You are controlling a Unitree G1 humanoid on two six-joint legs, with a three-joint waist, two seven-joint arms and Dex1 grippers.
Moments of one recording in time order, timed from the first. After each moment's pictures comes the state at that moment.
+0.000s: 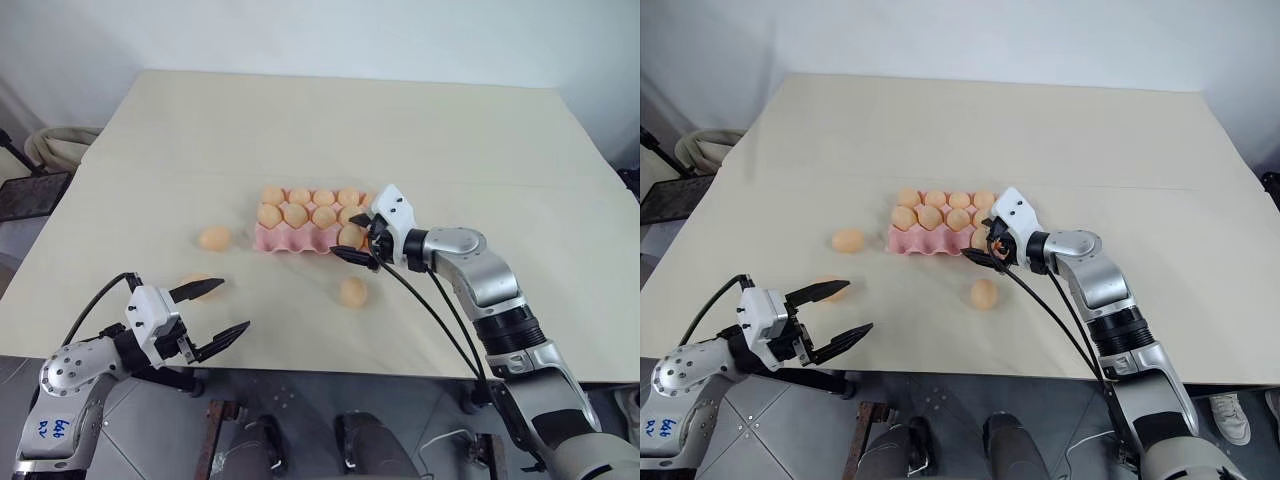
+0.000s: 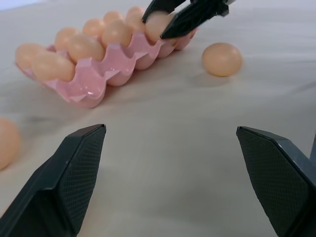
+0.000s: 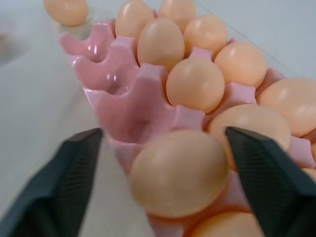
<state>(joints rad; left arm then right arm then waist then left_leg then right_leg) 0.14 0.64 0.26 -0.29 -0.45 0.07 -0.88 -0.73 -0.41 0.20 0.18 0.20 0.47 0.82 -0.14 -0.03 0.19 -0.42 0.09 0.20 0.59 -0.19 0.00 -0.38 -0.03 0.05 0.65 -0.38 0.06</state>
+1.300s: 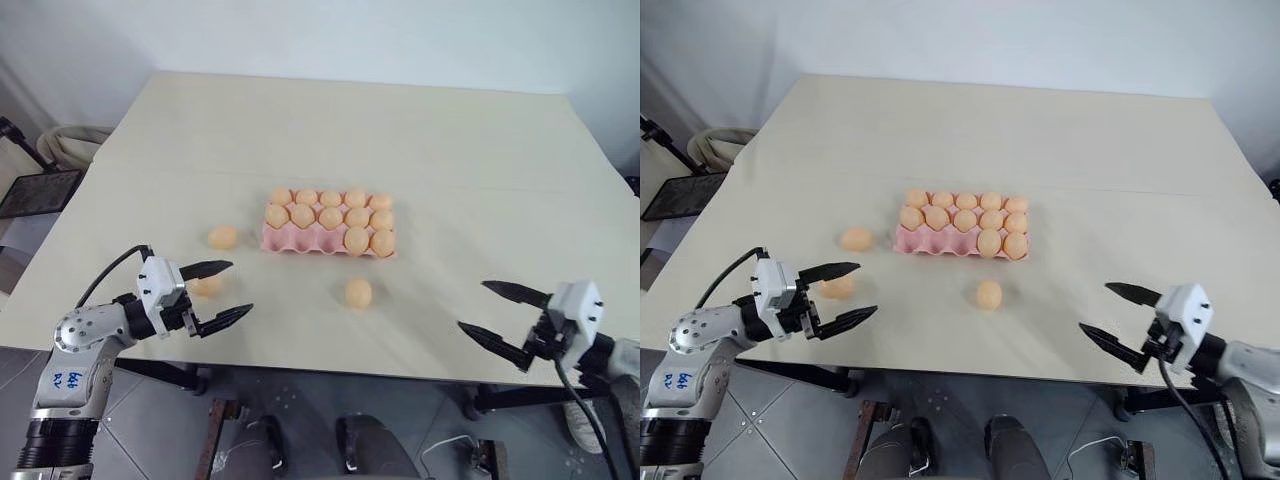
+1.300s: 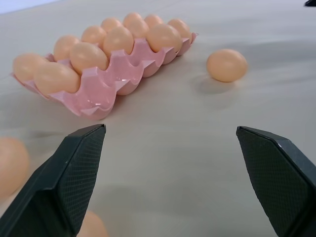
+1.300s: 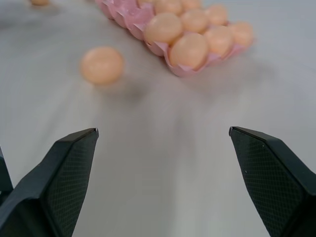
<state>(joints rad) -0.10 0.67 0.19 -0.07 -0.46 0.09 -1.01 0.06 -0.70 -0.31 -0.22 0.47 0.20 1.06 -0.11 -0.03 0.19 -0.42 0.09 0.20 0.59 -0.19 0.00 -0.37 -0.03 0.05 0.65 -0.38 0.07</state>
